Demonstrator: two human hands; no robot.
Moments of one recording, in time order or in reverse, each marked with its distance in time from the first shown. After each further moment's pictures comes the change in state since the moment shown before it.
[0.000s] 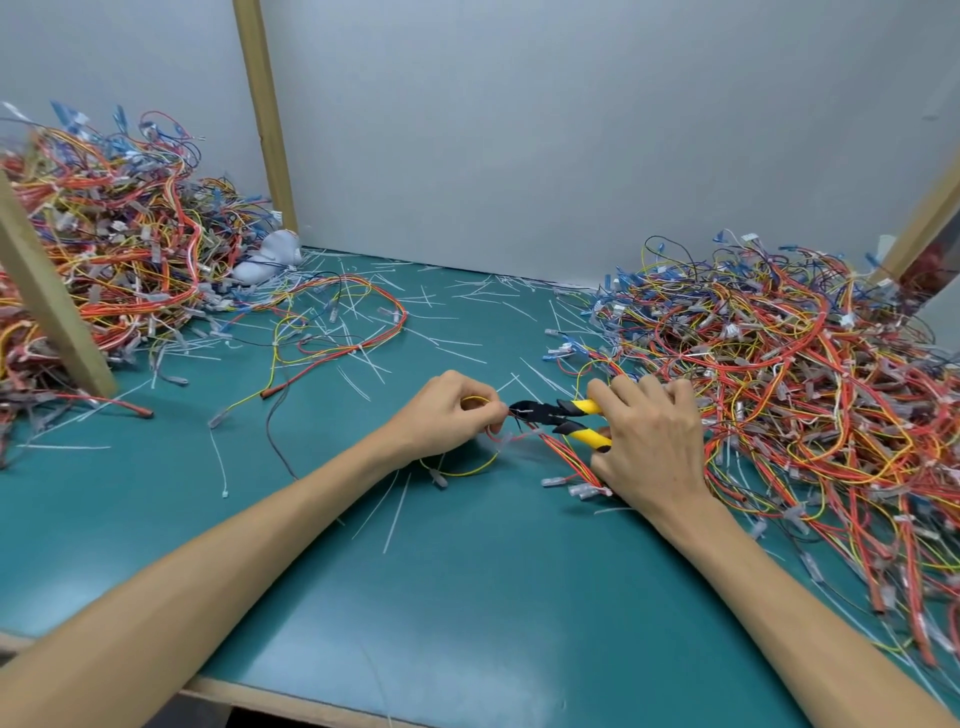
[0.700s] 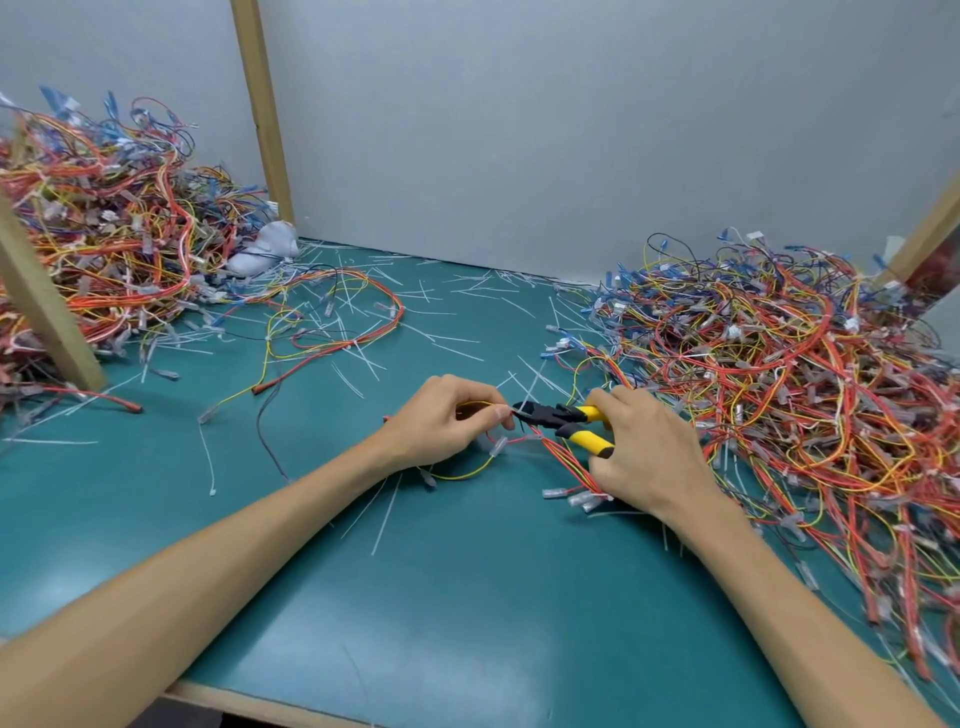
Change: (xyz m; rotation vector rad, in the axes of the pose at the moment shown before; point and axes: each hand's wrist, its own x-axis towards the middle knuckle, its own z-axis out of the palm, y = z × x) left_hand 0.000 -0.007 0.004 0.043 0.038 0.197; right_hand 0.004 0.012 -0.002 0.263 -0.394 0.077
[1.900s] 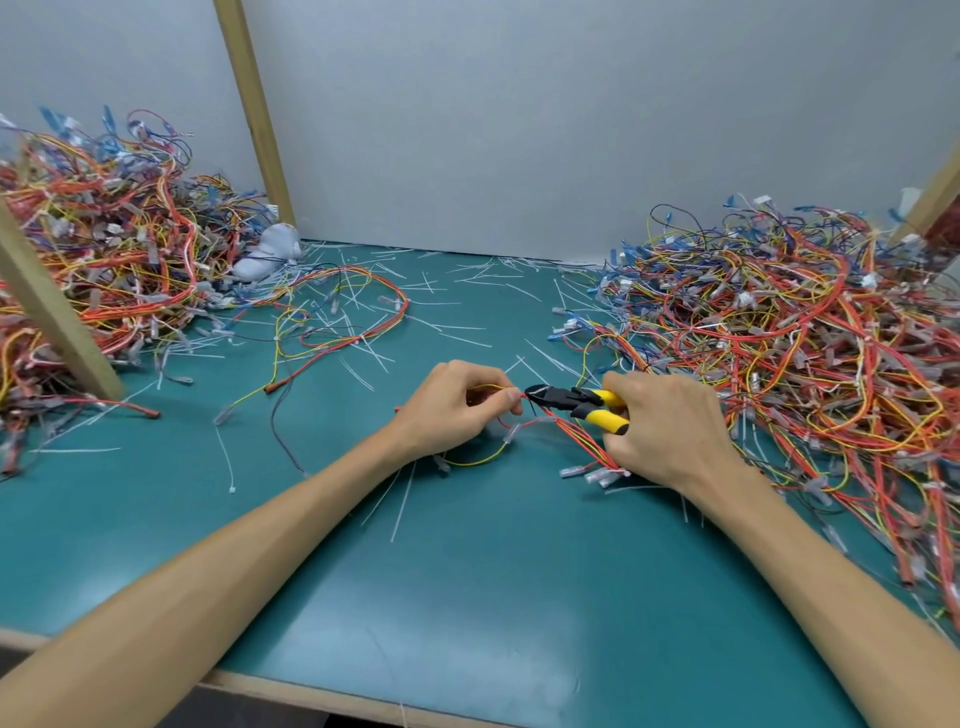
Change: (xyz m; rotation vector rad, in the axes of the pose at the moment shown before) left_hand -0.002 0.002 0.002 0.001 0.016 -0.028; right_hand -0.004 0.002 0.002 -0.062 0.115 -0.054
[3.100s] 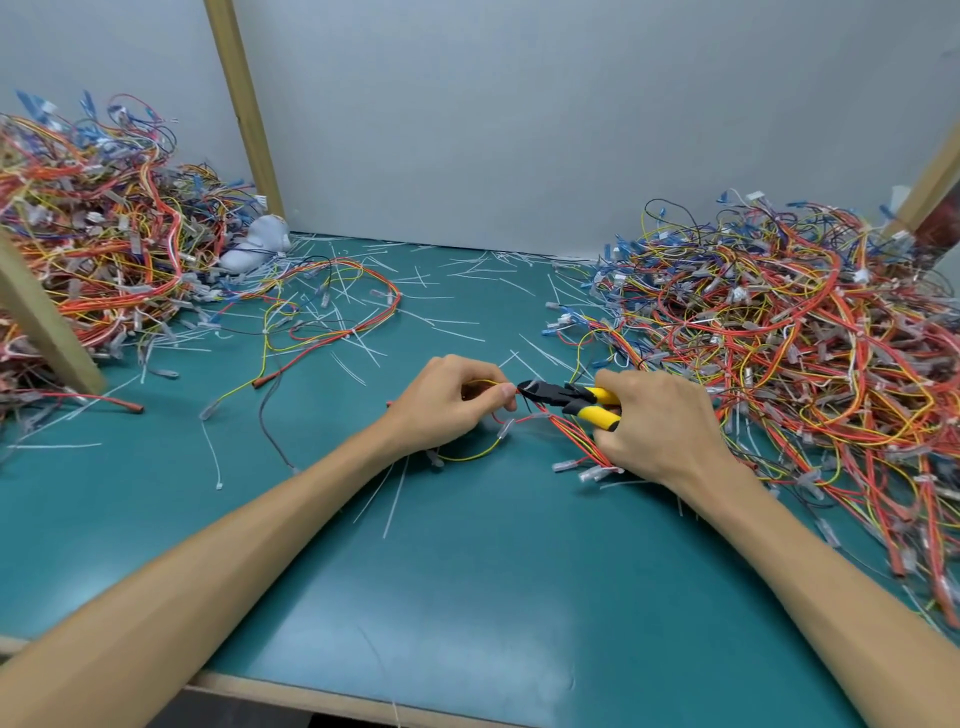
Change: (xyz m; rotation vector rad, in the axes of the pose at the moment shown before) left_hand 0.000 0.004 0.000 0.037 -0.002 0.004; right_hand -0.001 -0.004 0.001 0.031 -0.039 0.062
